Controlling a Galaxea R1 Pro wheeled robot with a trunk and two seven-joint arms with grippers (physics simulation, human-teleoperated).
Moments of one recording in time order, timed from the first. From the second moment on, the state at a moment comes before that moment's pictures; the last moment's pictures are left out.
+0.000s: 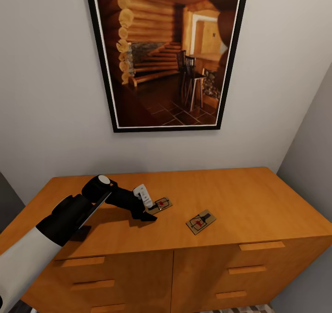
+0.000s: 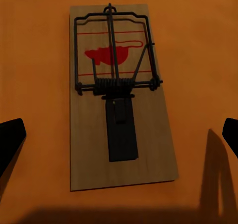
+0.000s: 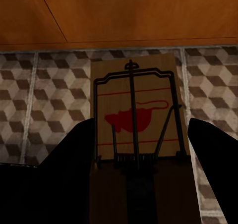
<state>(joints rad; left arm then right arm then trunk) -0.88 0.28 -0.63 -1.31 -0.01 0.80 -0.99 -0.01 0.04 0.01 -0.01 0.07 -0.84 0.02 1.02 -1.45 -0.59</state>
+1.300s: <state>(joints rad) -0.88 0.27 -0.63 -1.31 -0.01 0.81 -0.99 -0.01 0.04 0.01 -0.01 0.07 -0.84 0.02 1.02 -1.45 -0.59</state>
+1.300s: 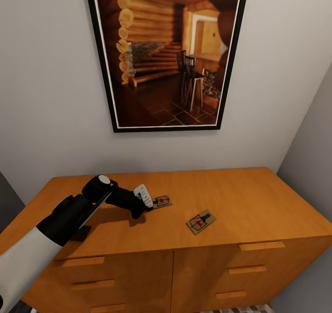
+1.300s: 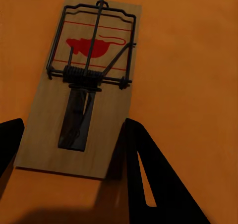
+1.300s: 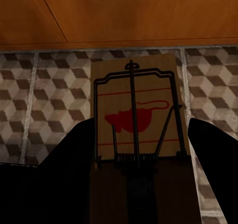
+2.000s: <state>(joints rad) -0.88 0.26 -0.63 -1.41 -0.01 0.82 -0.99 -0.01 0.04 0.01 -0.01 0.07 -0.84 0.02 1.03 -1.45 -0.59</state>
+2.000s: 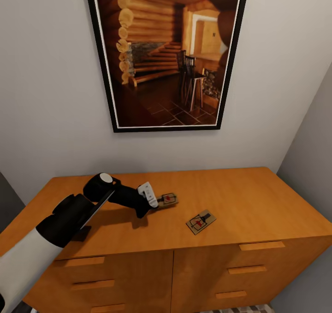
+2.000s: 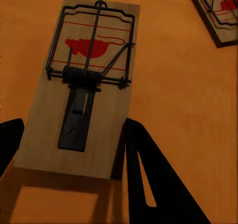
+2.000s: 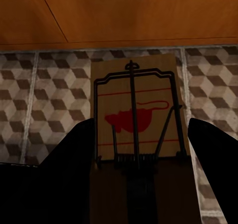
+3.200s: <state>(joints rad) -0.88 0.26 -0.54 -1.55 -0.01 0.97 -1.00 -0.01 0.04 0.01 -0.02 0.07 -0.84 0.02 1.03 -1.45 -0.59</state>
